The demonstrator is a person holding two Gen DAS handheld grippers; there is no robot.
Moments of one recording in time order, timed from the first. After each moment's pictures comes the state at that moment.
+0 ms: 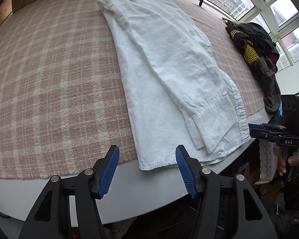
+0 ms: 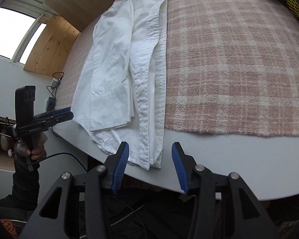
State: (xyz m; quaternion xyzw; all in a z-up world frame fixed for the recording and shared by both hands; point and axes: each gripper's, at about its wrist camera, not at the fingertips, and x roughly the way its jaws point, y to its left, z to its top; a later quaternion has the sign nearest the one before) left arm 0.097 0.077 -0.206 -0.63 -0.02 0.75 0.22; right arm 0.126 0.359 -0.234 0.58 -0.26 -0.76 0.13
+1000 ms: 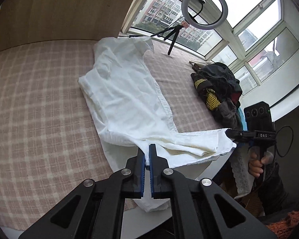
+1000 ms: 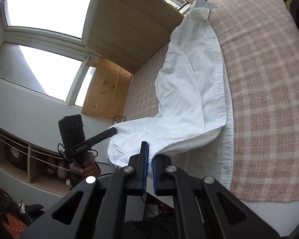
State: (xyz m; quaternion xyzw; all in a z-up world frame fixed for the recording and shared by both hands) left arm 0.024 0.068 -0.104 -0.53 -0.09 0.78 0.32; right arm 0.062 0.396 -0.135 0.45 -0.40 -0.76 0.25
